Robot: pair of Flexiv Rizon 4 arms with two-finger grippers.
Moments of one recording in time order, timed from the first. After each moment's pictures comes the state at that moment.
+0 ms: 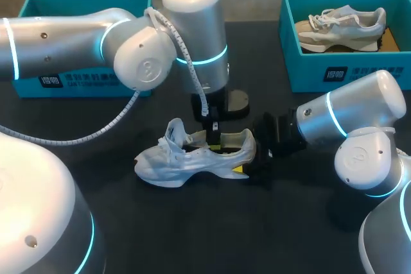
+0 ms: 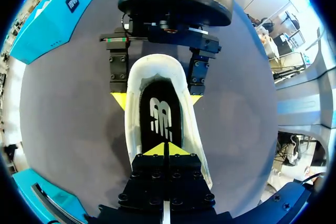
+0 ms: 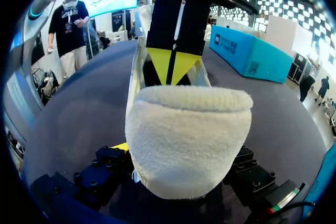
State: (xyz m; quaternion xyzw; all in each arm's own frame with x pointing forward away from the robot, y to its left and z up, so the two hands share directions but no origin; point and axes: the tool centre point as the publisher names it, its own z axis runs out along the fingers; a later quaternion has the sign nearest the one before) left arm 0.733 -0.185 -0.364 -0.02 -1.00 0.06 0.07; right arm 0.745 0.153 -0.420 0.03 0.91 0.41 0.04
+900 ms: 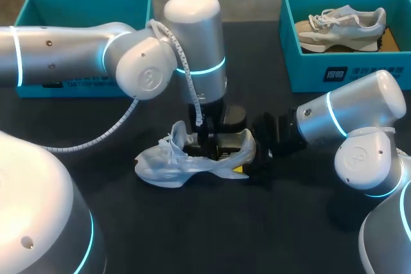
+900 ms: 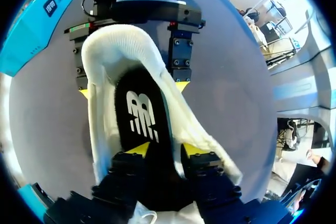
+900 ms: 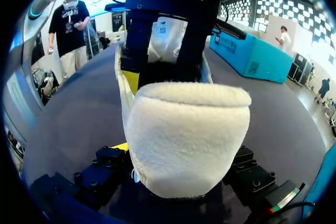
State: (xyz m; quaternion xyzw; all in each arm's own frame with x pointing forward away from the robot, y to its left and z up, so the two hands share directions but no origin) left arm 0.717 -0.176 -0.391 -0.08 -0.99 0.05 0.10; right arm 0.745 0.153 -0.420 0.02 0.91 0.41 0.04
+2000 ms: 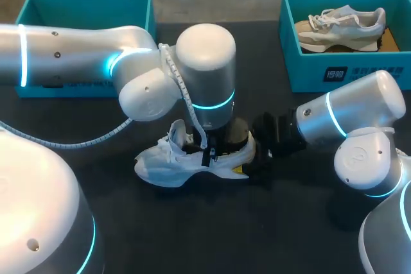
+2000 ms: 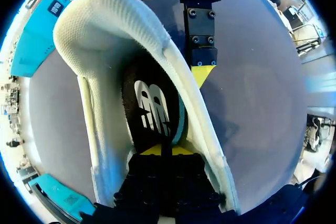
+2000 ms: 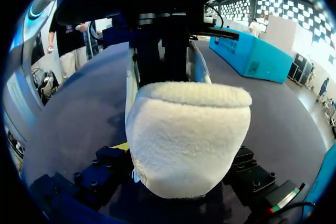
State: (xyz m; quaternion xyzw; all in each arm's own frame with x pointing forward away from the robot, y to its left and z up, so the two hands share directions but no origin) left arm 0.733 -0.172 -0.411 -0.07 -1.00 0.01 -0.03; right arm 0.746 0.153 -0.421 0.03 0.91 0.41 0.04
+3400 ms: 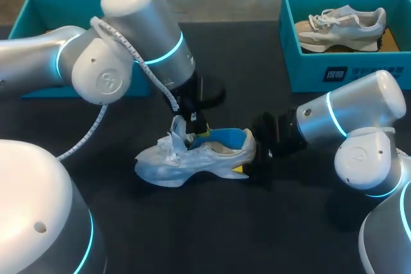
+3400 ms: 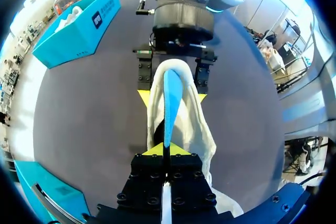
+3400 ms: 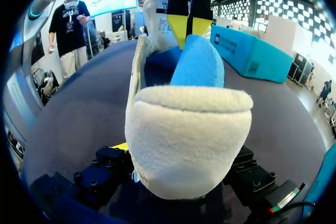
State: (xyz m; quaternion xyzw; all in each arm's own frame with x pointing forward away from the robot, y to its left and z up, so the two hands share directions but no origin) left arm 0.751 -0.163 -0.335 -0.01 -0.99 0.17 0.02; right arm 0.746 0.153 -0.420 0.03 0.91 0.41 0.04
